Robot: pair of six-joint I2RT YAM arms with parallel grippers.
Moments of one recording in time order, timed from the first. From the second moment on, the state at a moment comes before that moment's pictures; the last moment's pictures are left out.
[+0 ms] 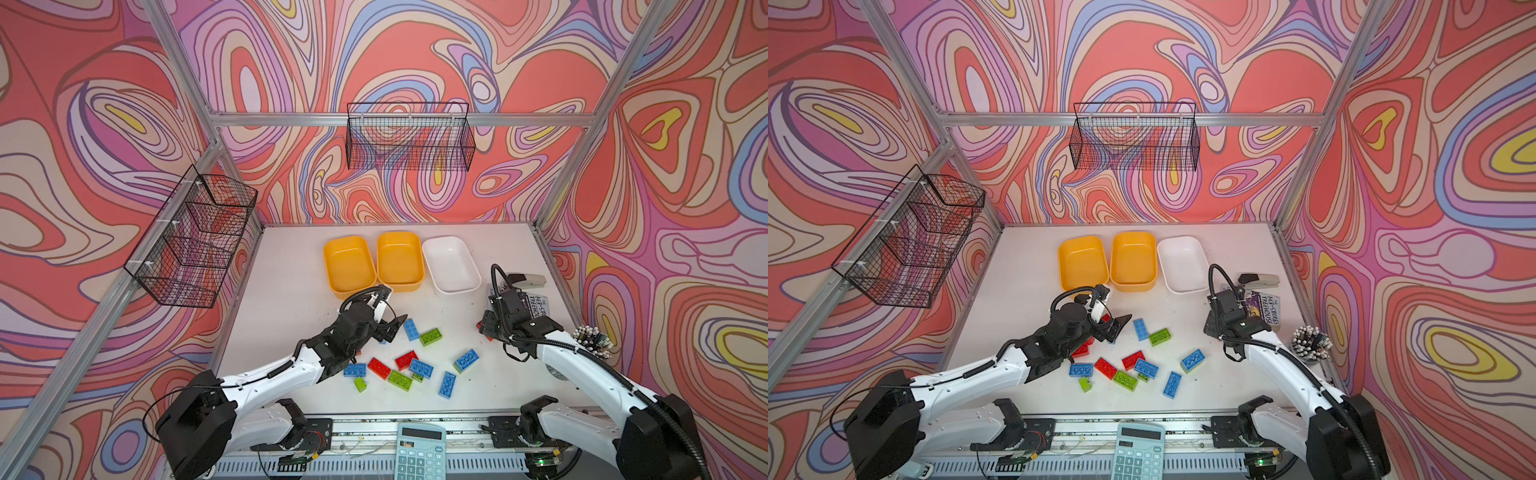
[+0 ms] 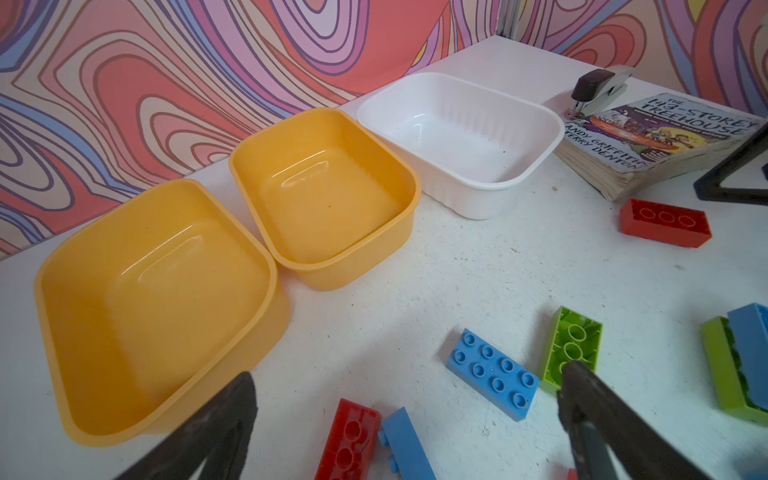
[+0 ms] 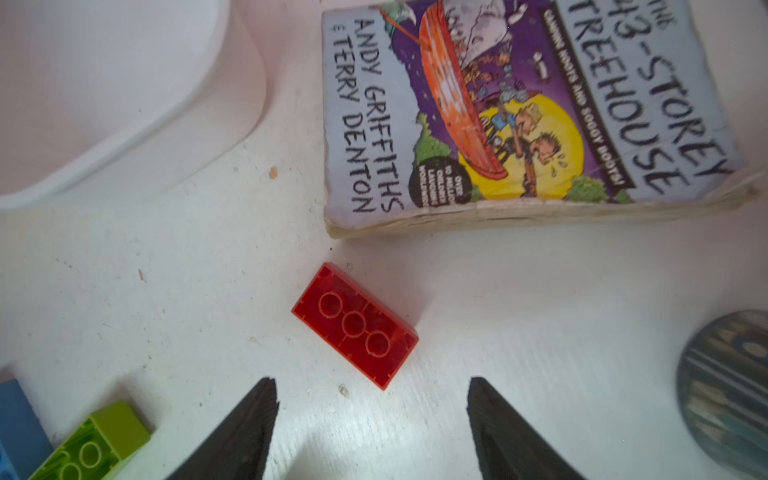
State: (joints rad) left arm -0.81 1.17 0.56 0.19 -0.24 -0.02; right arm 0.34 1.13 0.64 -0.62 0.26 0.66
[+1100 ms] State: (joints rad) left arm -0.81 1.01 0.48 0.16 -0.22 -0.05; right arm 0.34 1.37 0.66 -0.44 0.16 0.56
